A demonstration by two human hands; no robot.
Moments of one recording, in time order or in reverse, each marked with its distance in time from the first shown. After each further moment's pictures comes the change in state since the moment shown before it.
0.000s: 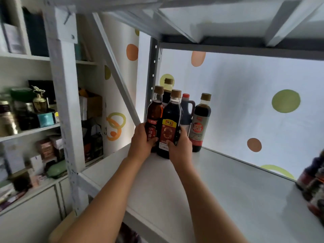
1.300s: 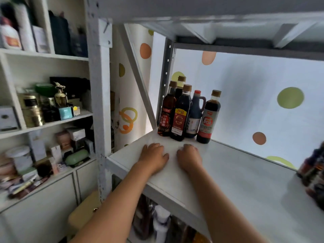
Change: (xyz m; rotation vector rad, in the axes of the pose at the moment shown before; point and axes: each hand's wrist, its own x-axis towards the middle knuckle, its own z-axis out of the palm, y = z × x) left_hand -0.070 0.001 -0.039 0.647 -0.544 -0.009; right_hand -0.039 0.016 0.002 -0.614 -0.297 0.173
